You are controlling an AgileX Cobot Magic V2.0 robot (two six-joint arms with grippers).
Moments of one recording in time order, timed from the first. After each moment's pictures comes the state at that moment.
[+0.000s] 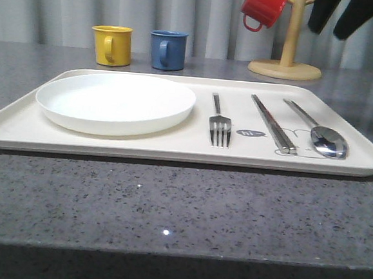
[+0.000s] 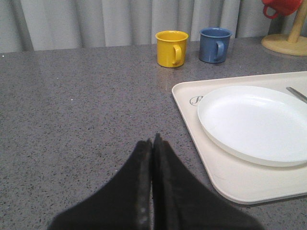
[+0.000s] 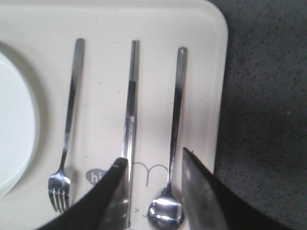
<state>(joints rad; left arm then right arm) -0.13 0.27 -0.39 -0.08 0.39 0.13 0.24 1.58 -1.57 0.14 1.10 0.21</state>
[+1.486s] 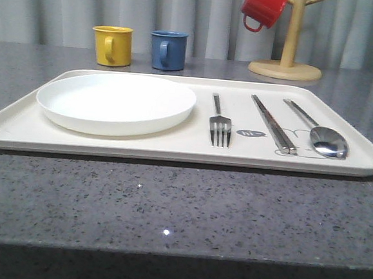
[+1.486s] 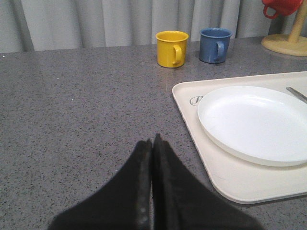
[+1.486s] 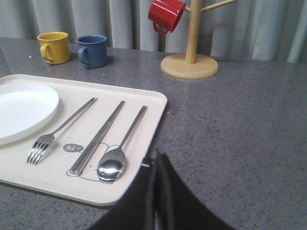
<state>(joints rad) -0.13 0.27 -0.39 -0.08 0.39 0.13 0.24 0.19 -0.36 -0.05 0.39 0.12</state>
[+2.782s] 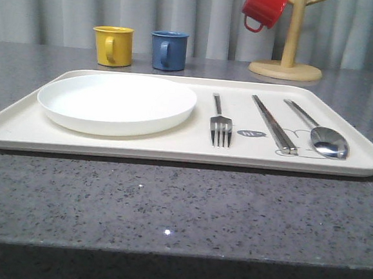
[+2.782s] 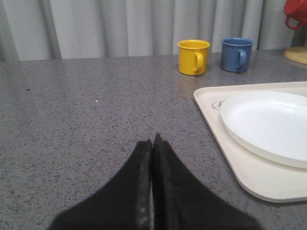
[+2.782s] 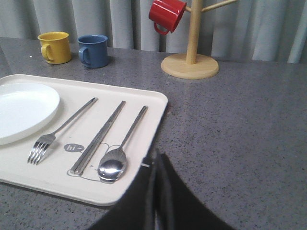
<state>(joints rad) -0.05 0.09 -0.22 -0.07 0.31 0.13 0.24 0.19 -0.36 -0.05 0.39 0.12</state>
